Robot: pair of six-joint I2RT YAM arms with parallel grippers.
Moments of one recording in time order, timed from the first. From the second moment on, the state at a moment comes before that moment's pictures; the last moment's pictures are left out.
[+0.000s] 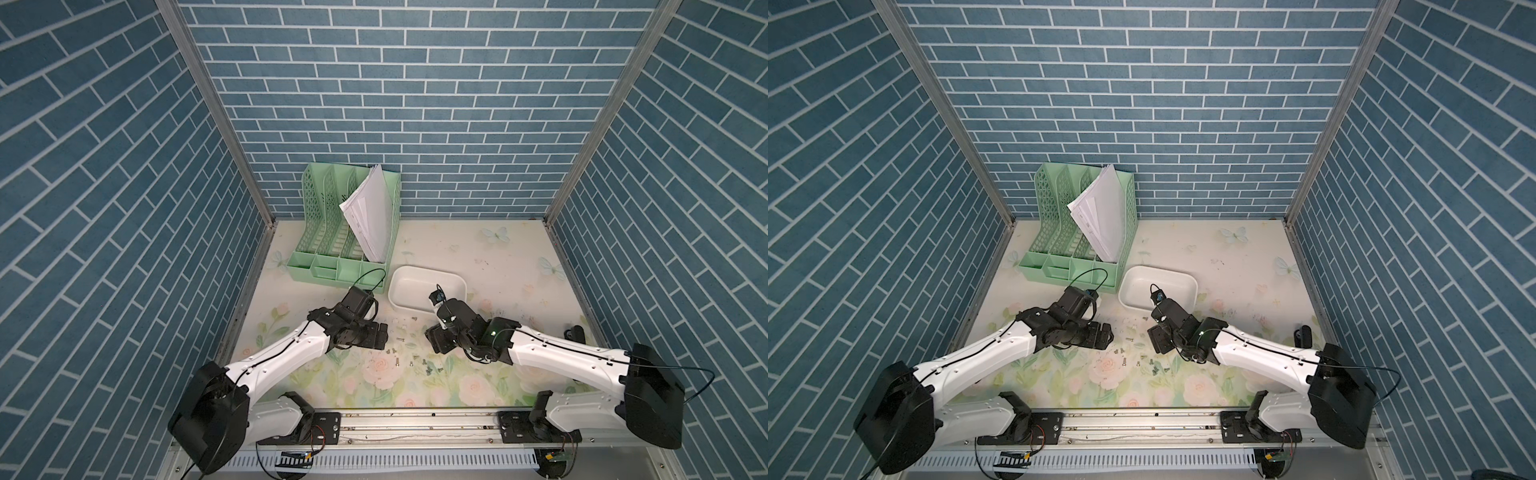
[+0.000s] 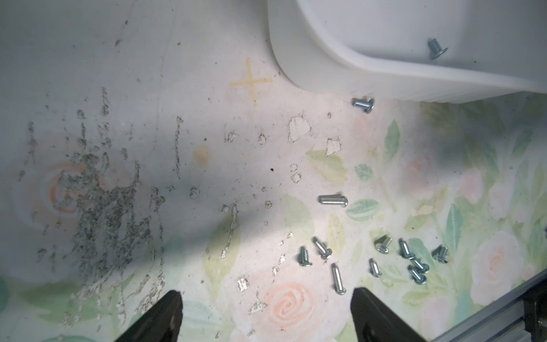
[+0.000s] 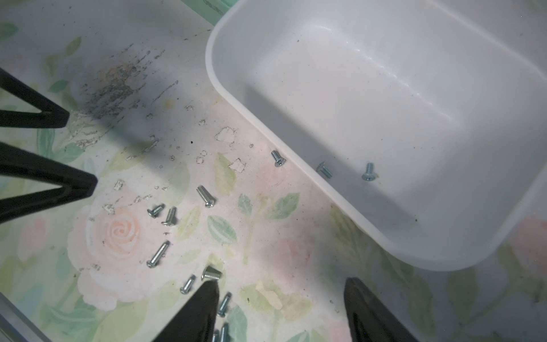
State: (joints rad) left arm -0.64 1.24 0.72 -0.62 0.10 -0.46; right arm 1.02 1.27 0.77 -0.40 0.17 0.35
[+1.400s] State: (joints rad) left arm -0.84 1.55 0.85 -0.64 0.01 -0.54; right arm 1.00 0.93 0.58 -0.39 -0.03 0.36
